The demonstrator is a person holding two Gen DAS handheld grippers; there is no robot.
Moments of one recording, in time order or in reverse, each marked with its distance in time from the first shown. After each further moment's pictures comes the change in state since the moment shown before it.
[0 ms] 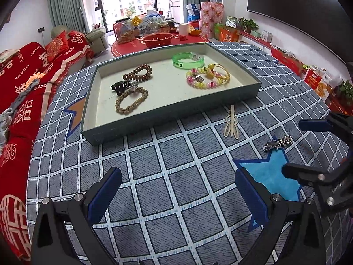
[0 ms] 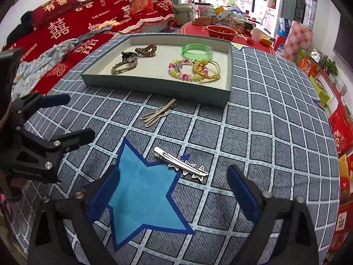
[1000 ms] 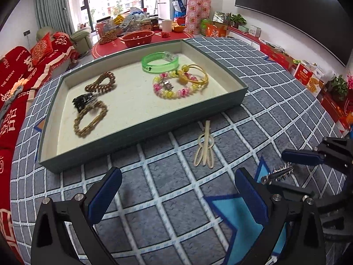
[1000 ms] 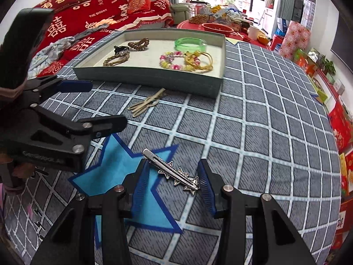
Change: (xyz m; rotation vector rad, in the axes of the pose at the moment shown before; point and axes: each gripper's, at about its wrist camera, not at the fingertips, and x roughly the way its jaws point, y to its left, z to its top) left arm 0.035 -0.040 0.033 0.049 0.021 -0.077; right arm 0.006 -0.011 -0.015 0.016 -0.004 -0.021
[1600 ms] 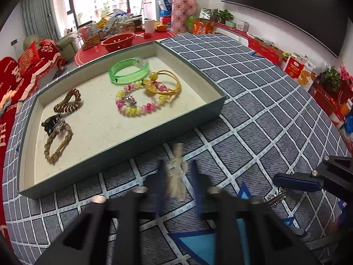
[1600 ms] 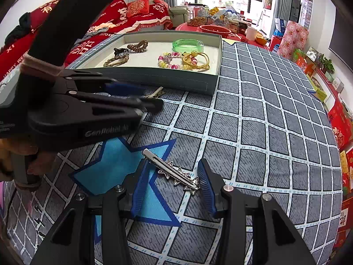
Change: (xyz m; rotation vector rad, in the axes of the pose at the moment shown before) left arm 0.021 -0.031 0.022 0.069 0.016 -0.046; right arm -0.005 -0.003 -0.008 0.009 -0.021 0.004
